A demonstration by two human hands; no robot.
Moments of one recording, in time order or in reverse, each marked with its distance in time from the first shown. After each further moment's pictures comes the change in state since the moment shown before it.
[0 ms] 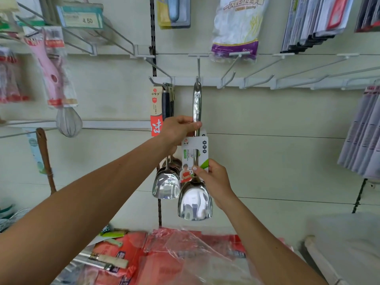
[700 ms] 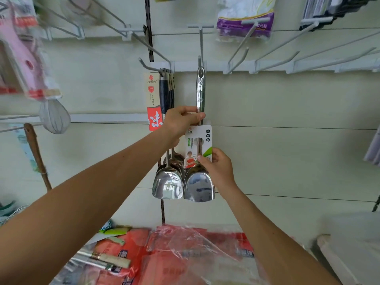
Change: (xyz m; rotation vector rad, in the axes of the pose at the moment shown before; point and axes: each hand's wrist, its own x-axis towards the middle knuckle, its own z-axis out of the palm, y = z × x) left_hand 0.049 -0.026 0.003 0.023 0.019 0.026; right_hand 0.063 0.046 0.002 -0.068 0.116 -0.001
